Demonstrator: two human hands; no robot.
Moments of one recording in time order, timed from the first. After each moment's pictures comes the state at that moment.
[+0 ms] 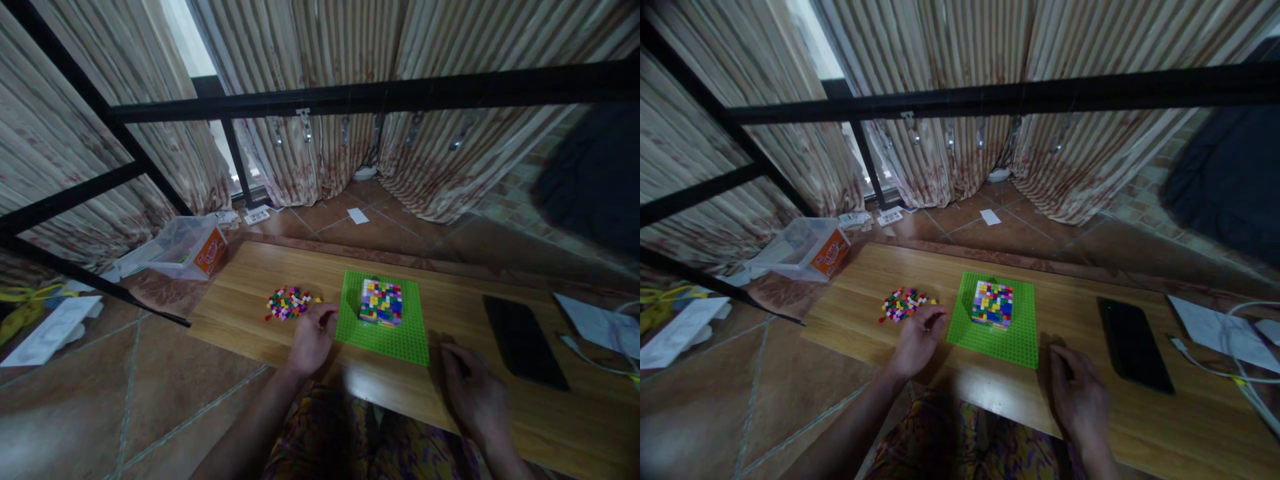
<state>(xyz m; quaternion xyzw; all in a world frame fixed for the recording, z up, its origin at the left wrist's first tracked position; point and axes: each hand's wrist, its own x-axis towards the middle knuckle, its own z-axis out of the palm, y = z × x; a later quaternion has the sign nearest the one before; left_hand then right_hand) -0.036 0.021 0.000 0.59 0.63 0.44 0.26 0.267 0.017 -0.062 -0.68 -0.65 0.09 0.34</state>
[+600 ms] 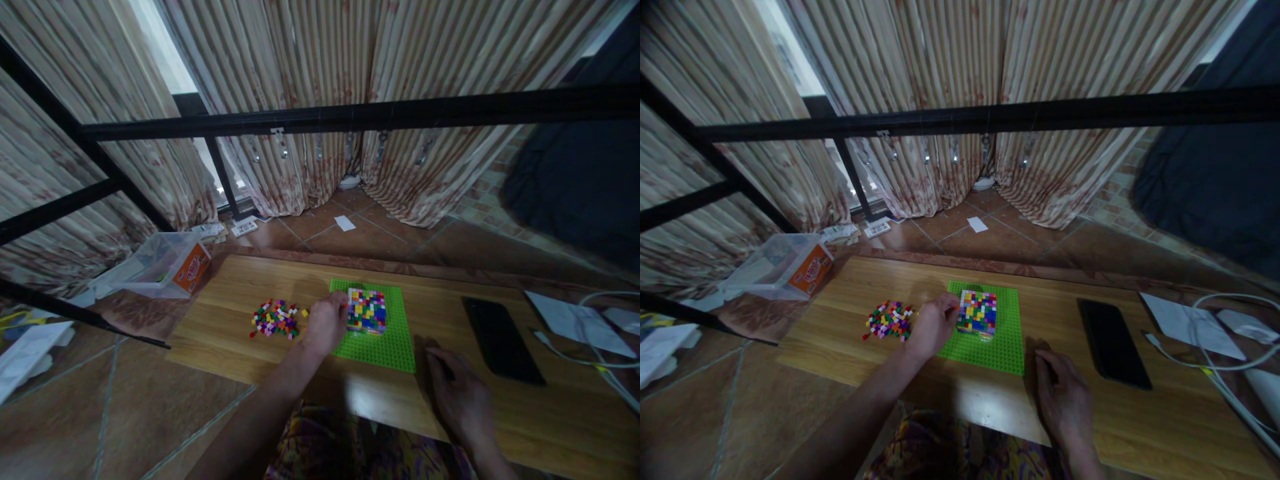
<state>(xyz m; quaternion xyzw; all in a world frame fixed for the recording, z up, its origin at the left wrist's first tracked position) 0.000 0.081 0.018 0.69 0.62 0.32 0.22 0.267 0.020 -0.064 -0.66 -0.65 0.10 0.36</state>
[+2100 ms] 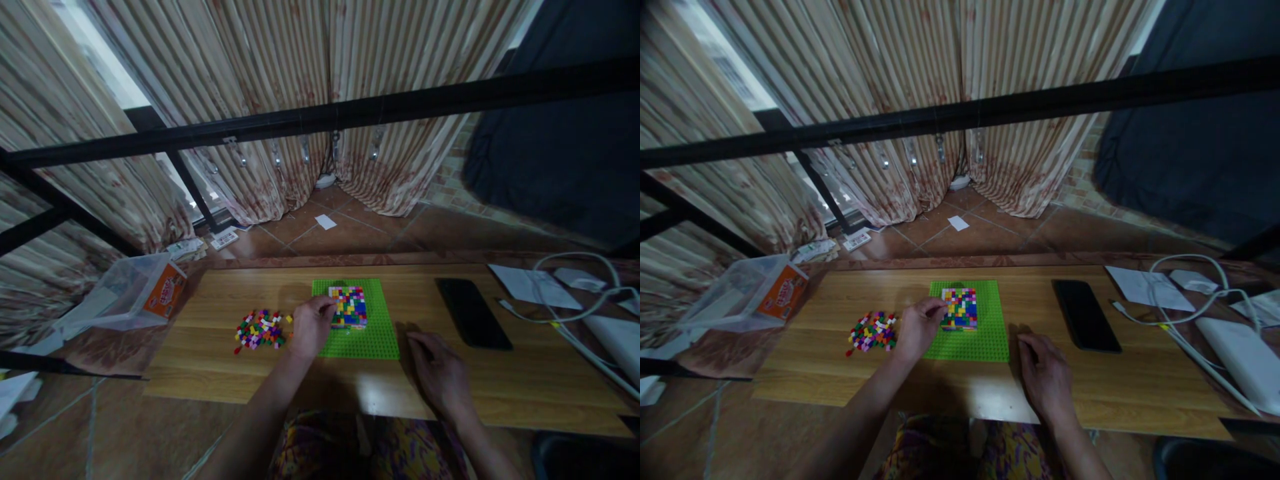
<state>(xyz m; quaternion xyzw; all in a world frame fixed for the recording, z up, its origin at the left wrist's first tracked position) 0.006 0.084 0.011 0.64 0.61 0.37 0.27 0.264 0.021 -0.065 -0.65 -0.65 0.10 0.39</state>
